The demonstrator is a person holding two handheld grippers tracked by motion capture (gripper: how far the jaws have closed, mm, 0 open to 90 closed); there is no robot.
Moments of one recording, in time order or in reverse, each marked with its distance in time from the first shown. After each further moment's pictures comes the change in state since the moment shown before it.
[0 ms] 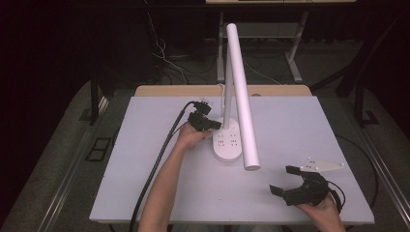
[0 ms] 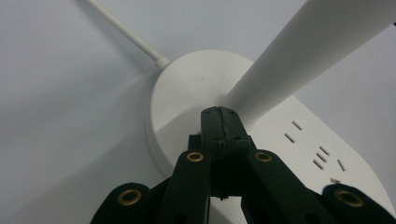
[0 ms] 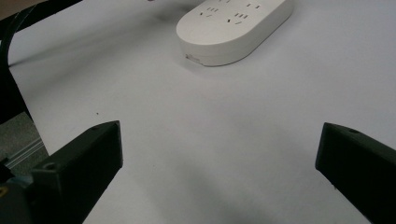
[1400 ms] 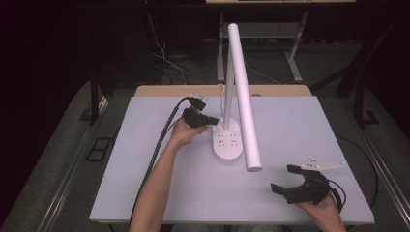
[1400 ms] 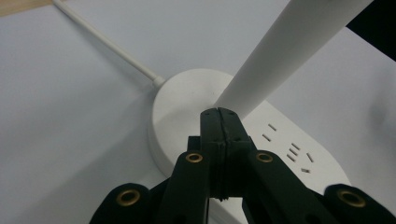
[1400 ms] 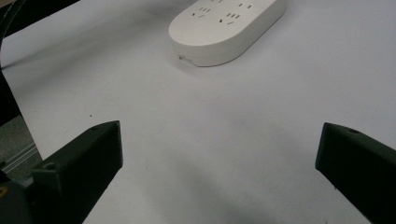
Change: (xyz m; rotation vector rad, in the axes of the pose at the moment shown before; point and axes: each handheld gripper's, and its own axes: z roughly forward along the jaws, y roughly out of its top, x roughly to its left) left arm 0.005 0.006 -0.025 -0.005 -0.057 0.078; right arm -0.005 0.000 0.000 0.002 -0.010 0.014
